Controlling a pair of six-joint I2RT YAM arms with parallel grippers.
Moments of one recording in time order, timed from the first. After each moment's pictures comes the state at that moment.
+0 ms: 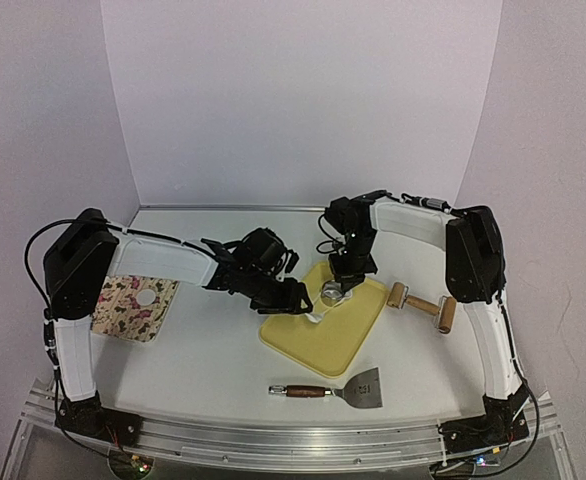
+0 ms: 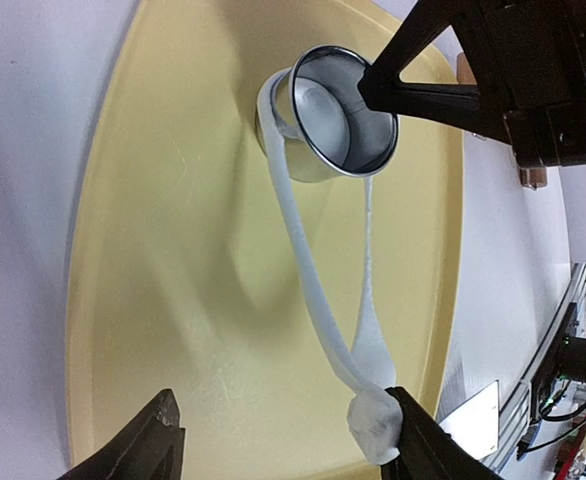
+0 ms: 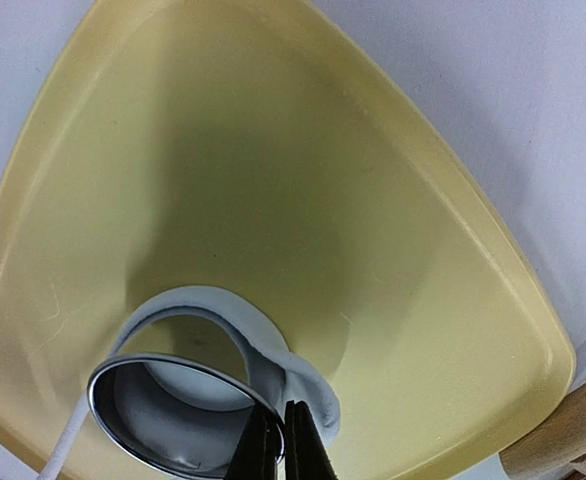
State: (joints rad) left arm -0.91 1.97 1.32 -0.23 0.23 -0.65; right arm 0.60 2.34 1.99 -1.13 -0.04 0.38
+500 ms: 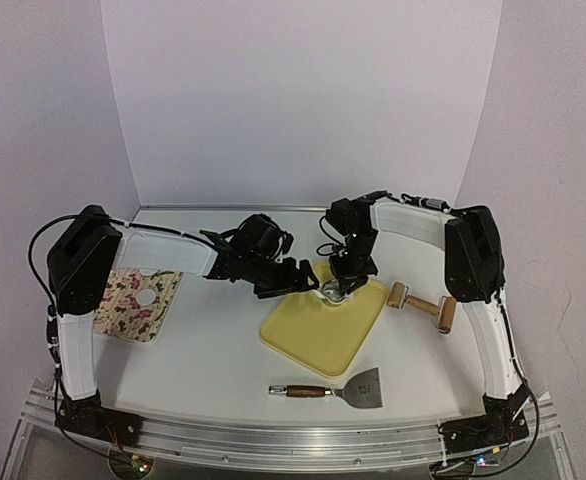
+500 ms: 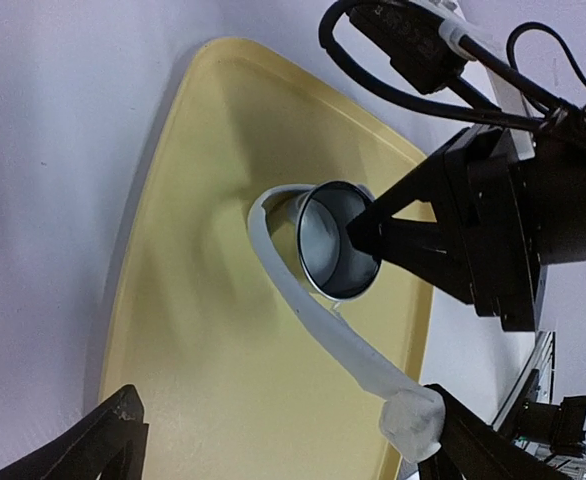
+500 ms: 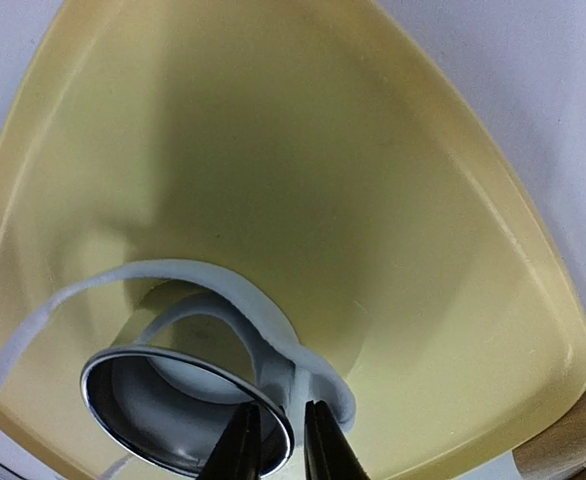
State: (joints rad) left arm -0.86 2.00 1.38 -0.14 0.22 -0.74; right arm 0.60 2.35 2.00 -1.15 -0.08 0.37
